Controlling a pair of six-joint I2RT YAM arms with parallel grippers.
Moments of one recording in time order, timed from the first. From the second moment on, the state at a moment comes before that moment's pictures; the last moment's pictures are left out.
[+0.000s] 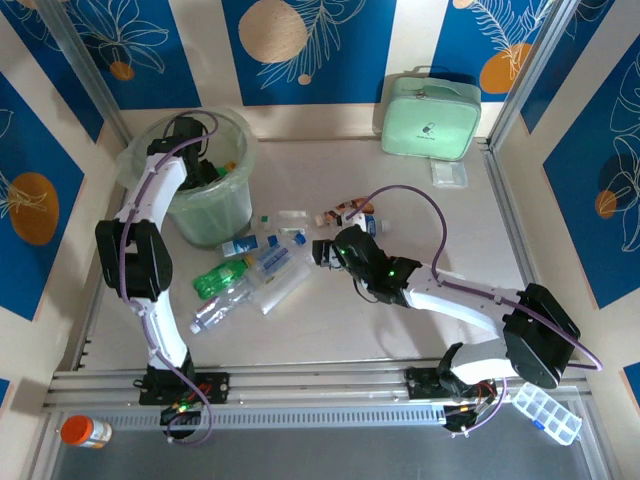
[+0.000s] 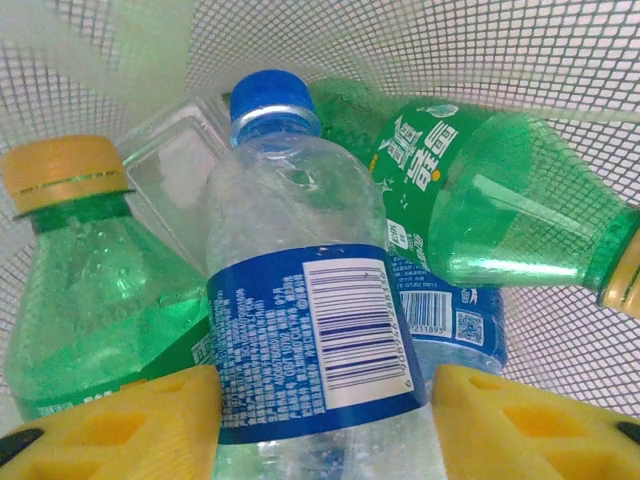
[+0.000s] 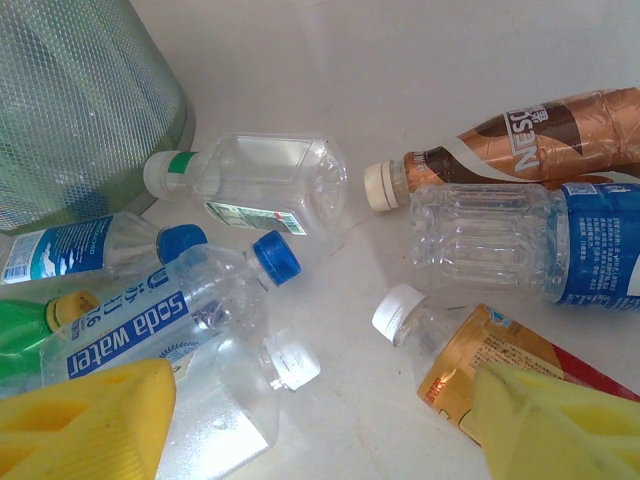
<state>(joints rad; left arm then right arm) -0.07 1.96 1.81 -0.99 -0.08 -0.63 0.88 1.33 0.80 -0.09 0.37 0.55</state>
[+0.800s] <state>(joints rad) -0.43 1.27 1.59 -0.94 -0.27 -0.59 0.89 1.33 0.80 -0.09 0.37 0.55</state>
